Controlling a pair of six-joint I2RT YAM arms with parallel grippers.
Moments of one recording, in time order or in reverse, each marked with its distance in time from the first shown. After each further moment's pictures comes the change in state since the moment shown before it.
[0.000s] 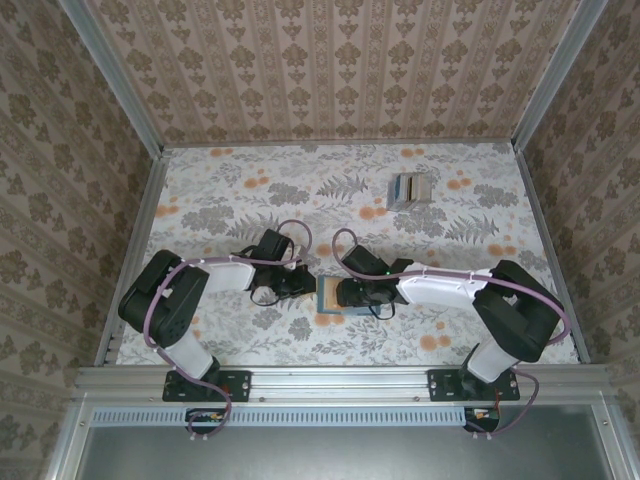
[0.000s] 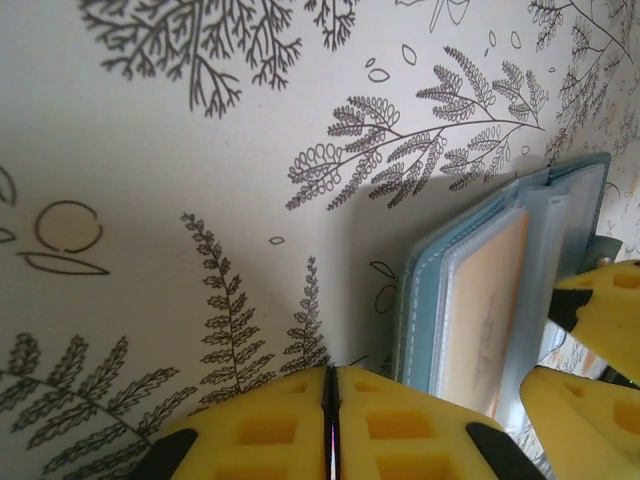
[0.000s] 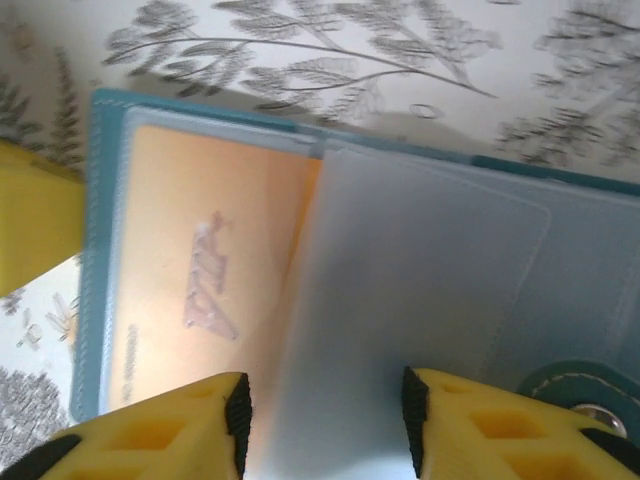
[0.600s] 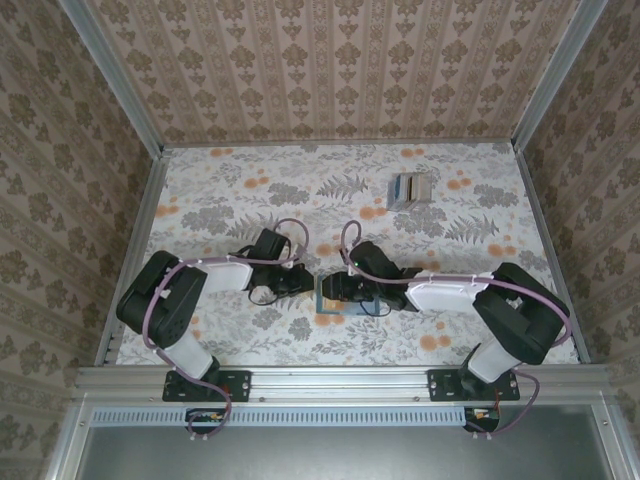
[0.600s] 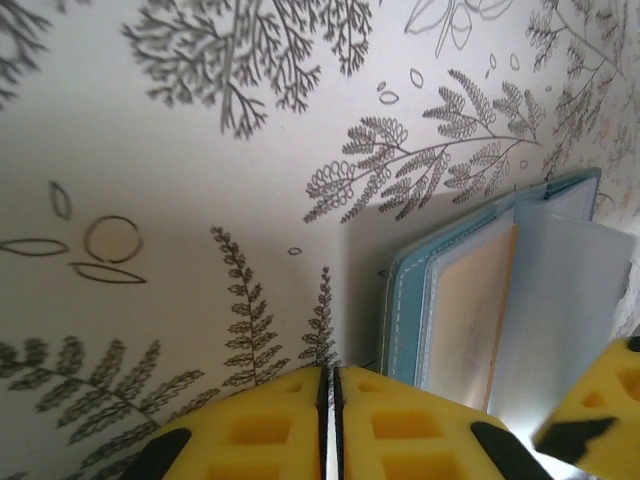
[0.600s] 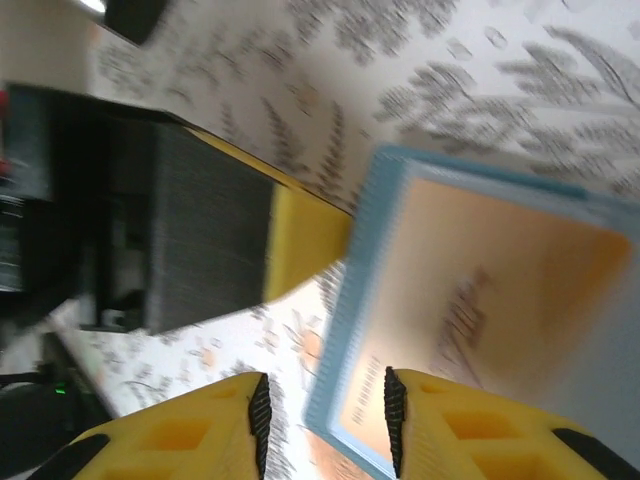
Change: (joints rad) left arm 0.031 -0.010 -0.009 0.012 0.000 0.000; right arm -0.063 -0.034 -0.133 0.463 -0.259 0.084
